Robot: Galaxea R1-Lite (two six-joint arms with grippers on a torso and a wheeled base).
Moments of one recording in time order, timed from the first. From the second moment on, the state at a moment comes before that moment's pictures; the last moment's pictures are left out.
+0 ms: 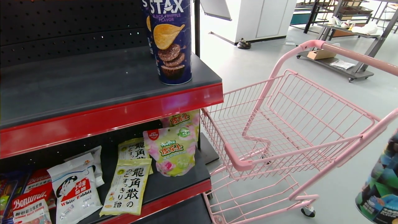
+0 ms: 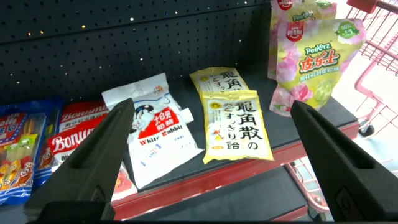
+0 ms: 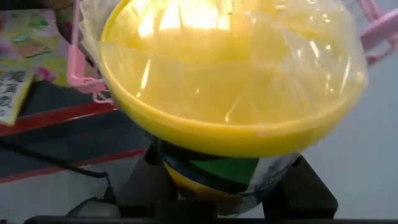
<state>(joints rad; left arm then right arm) 0.00 0.00 0.00 0.00 0.04 0.00 -0.02 0.84 -0.80 0.33 0.19 -0.05</state>
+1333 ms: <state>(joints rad) 0.00 0.00 0.00 0.00 0.04 0.00 -0.10 0.81 -0.72 0.14 0.16 -0.19</state>
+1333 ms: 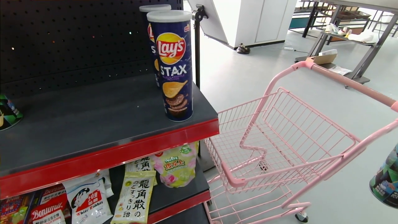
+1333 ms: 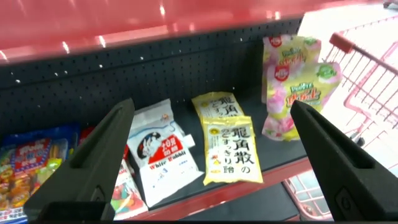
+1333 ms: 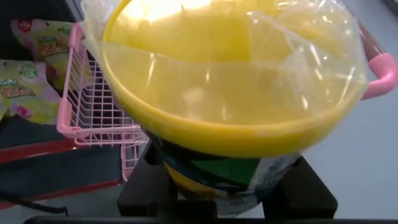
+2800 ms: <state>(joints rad) 0.00 0.00 0.00 0.00 0.04 0.00 -0.07 0.90 -0.74 0.14 0.17 -0.25</state>
